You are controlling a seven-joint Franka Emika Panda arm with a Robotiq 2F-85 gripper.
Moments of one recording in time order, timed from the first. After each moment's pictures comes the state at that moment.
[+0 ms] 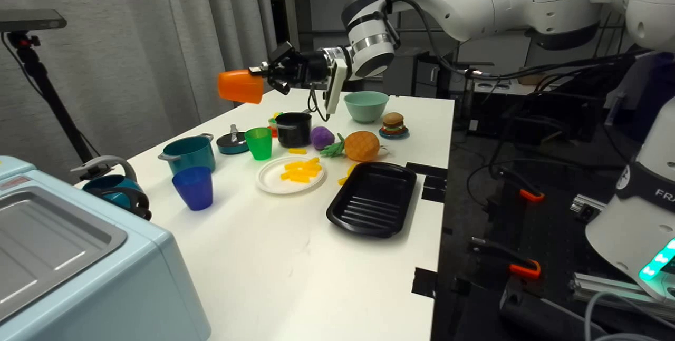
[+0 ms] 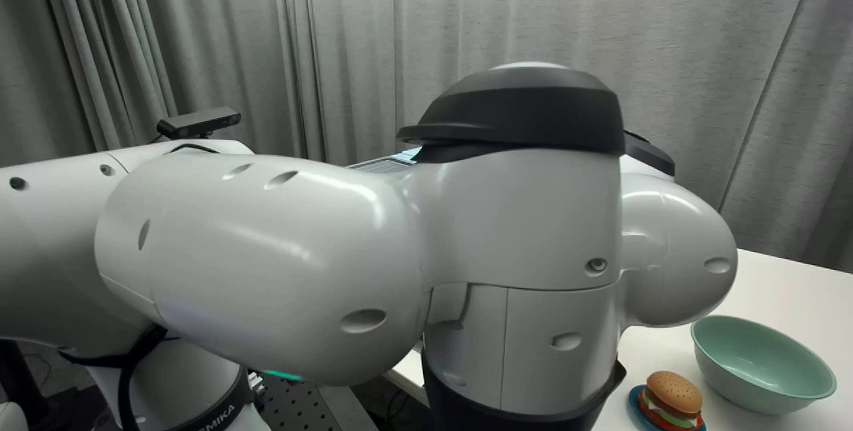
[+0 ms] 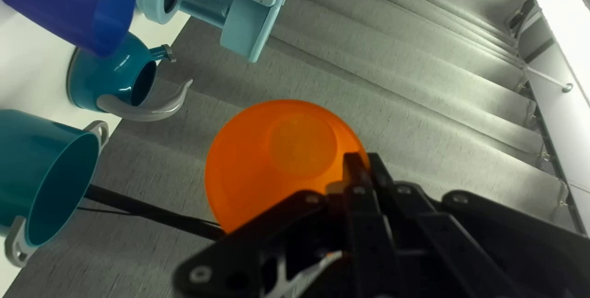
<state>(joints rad) -1.22 1.46 1.32 -1.83 0.44 2.41 -0.90</state>
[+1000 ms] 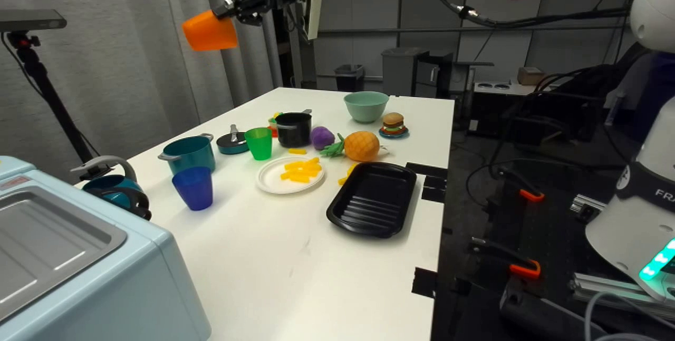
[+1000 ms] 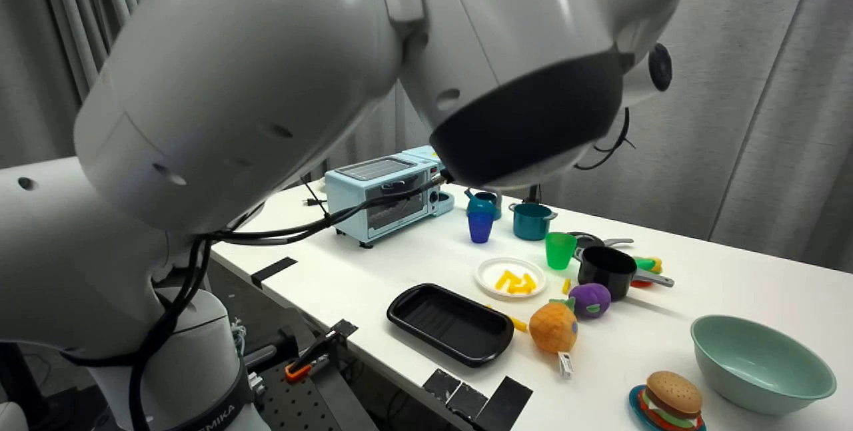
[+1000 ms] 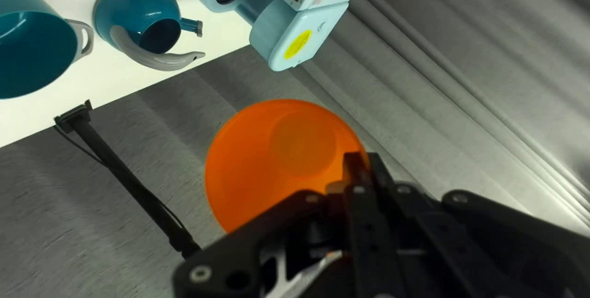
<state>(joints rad) -1.11 1.02 1.39 -1.77 0.29 2.42 -0.73</state>
